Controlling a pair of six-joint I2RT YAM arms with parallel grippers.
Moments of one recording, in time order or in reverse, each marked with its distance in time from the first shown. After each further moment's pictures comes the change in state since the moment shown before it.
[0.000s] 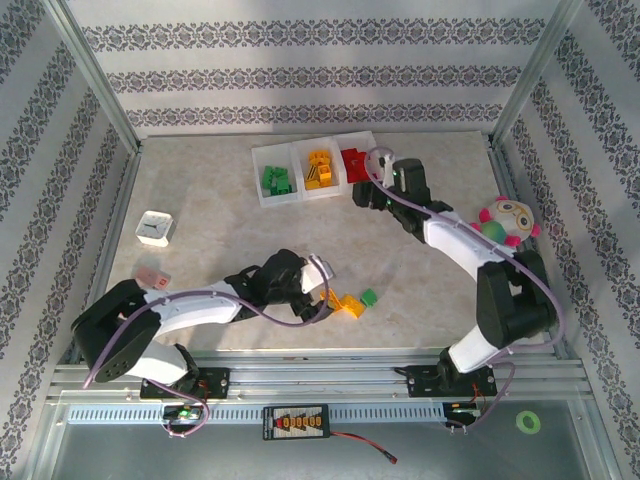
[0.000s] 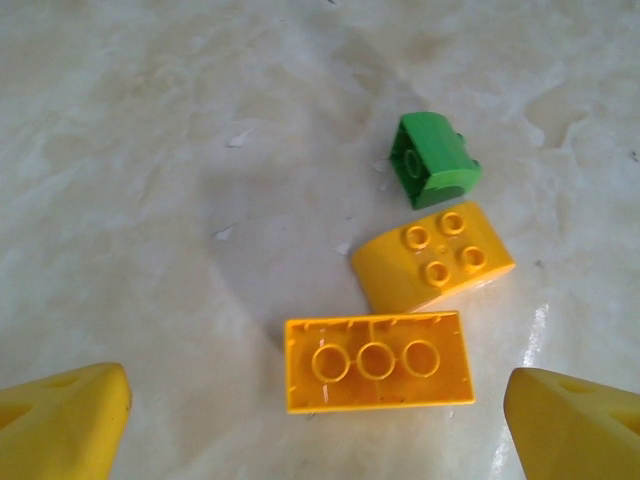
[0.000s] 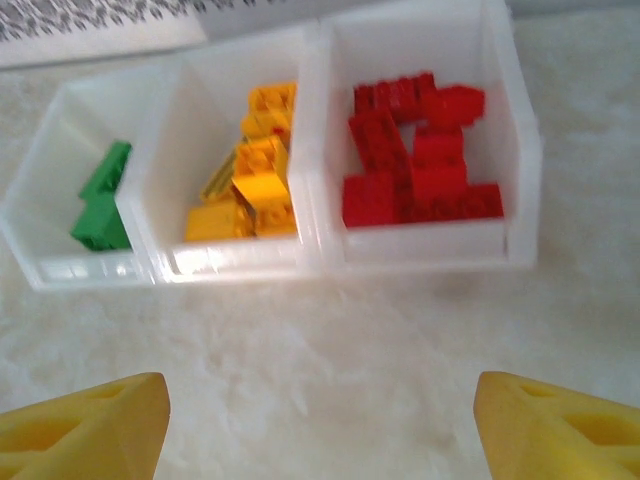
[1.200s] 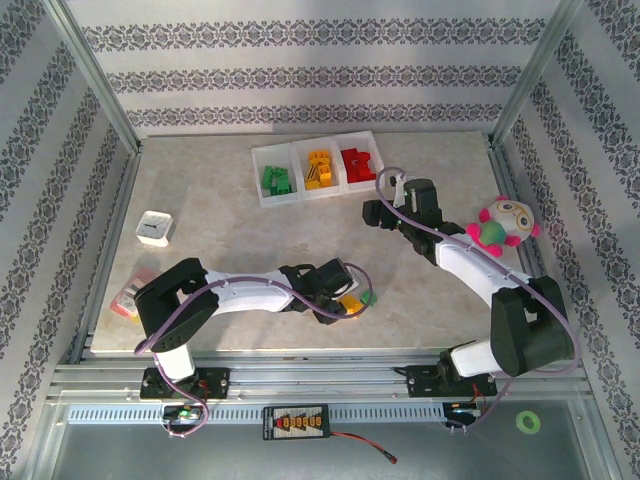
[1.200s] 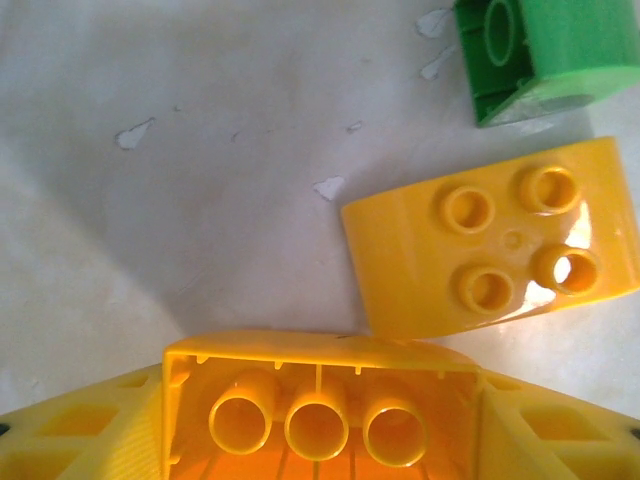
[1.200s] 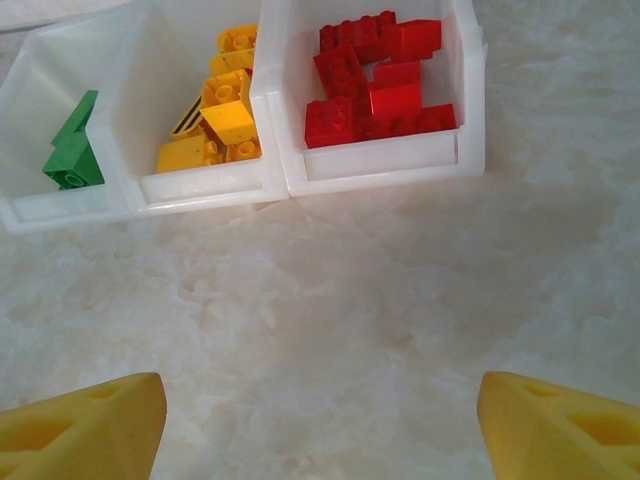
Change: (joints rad) left arm -0.149 0.319 0.350 -0.429 -0.268 -0.219; right arm -0.014 -0.149 -0.159 0.002 0.011 -0.003
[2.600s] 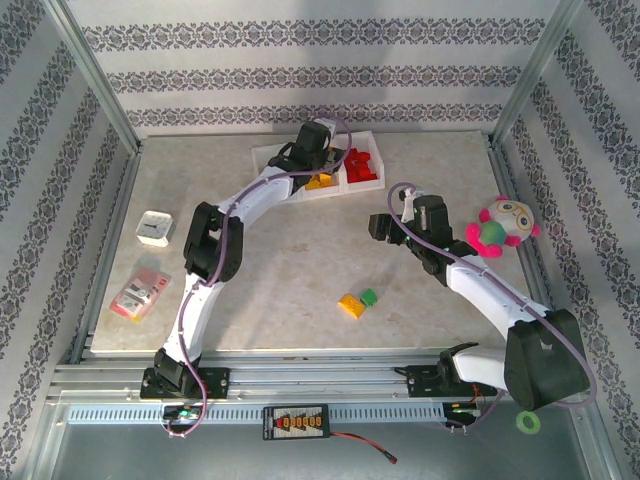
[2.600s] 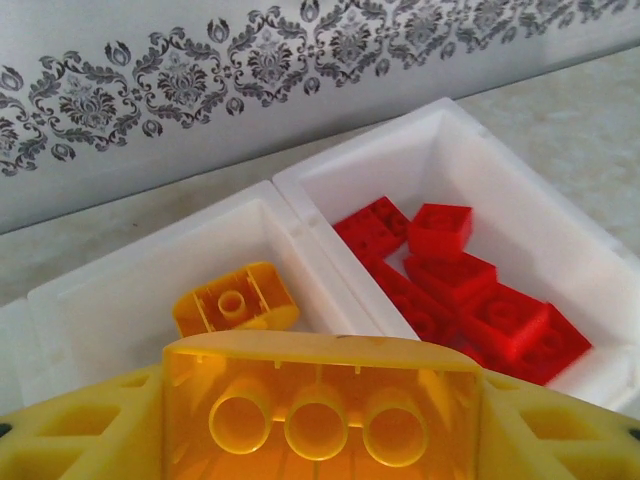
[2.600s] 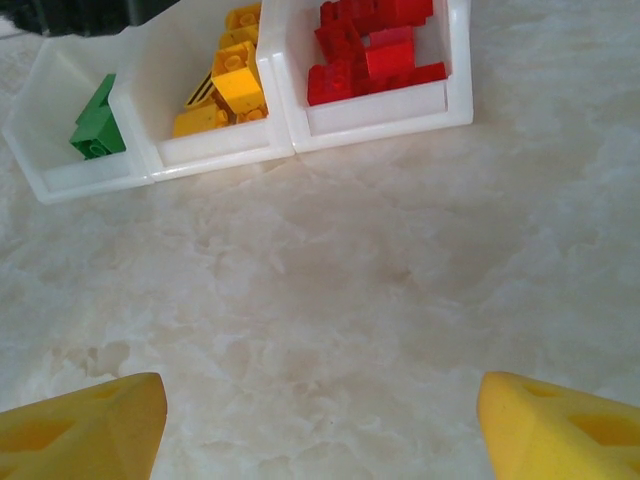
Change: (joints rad) left arm 0.539 0.607 1.098 0.069 -0.032 -0.042; right arm 0.000 -0.170 -0.145 -0.024 -0.016 0.039
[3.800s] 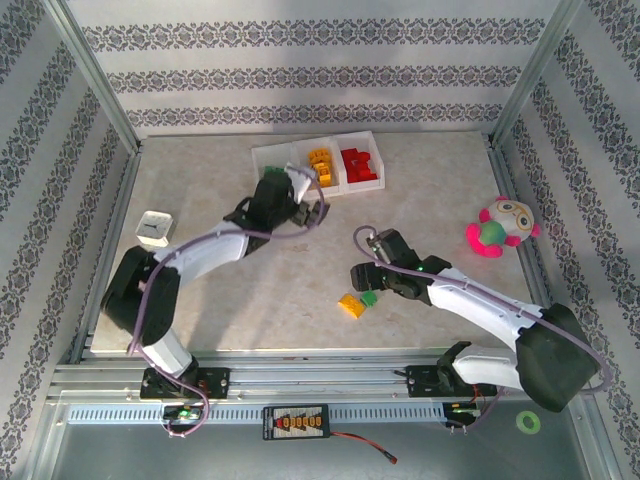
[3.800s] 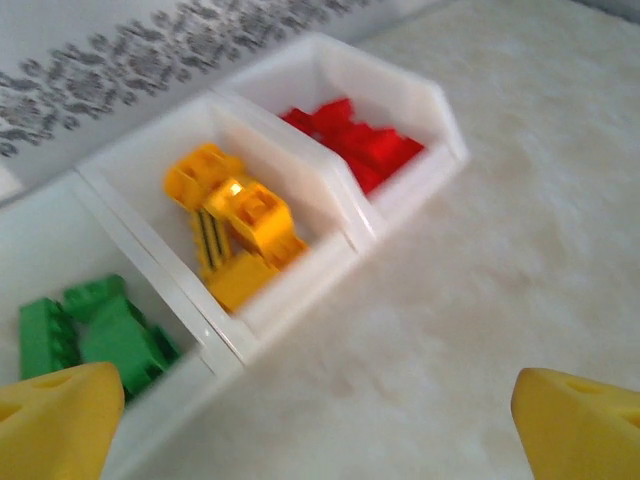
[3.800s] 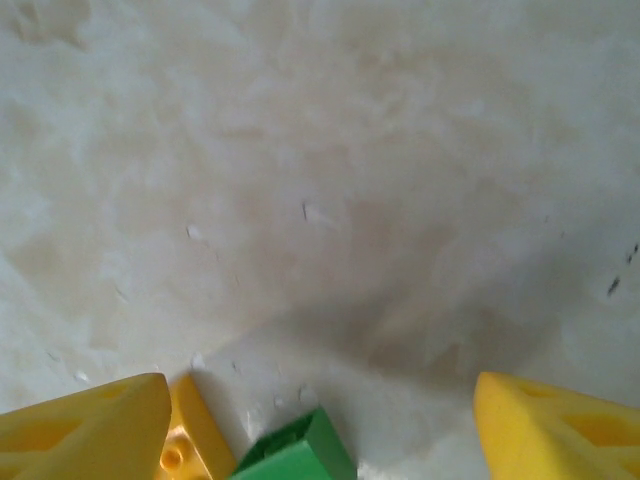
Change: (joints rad) left arm -0.091 -0.750 -1.054 0.384 0.095 0.180; right arm 0.351 -0.005 -0.030 -0.406 0.179 0.095
